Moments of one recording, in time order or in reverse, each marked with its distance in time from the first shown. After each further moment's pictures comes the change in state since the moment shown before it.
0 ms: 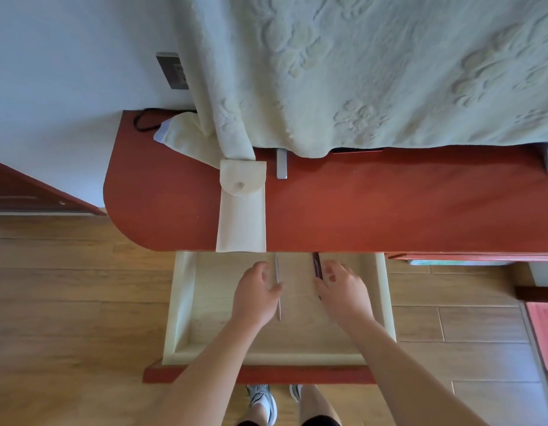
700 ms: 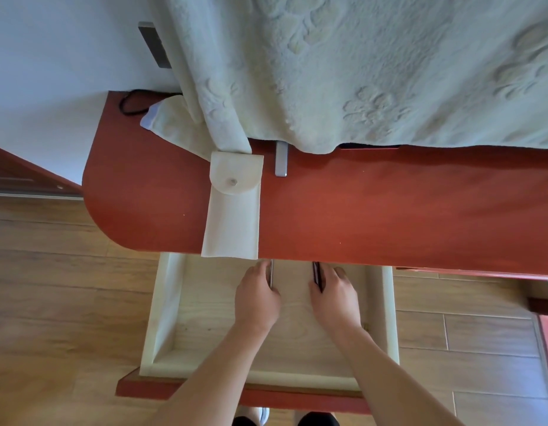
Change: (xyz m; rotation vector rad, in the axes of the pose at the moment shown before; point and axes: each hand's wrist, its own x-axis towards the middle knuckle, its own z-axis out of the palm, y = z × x) left_hand 0.023 0.000 0.043 0.125 0.201 0.045; right_hand 0.037 0.021 0.042 0.028 0.010 -0.030
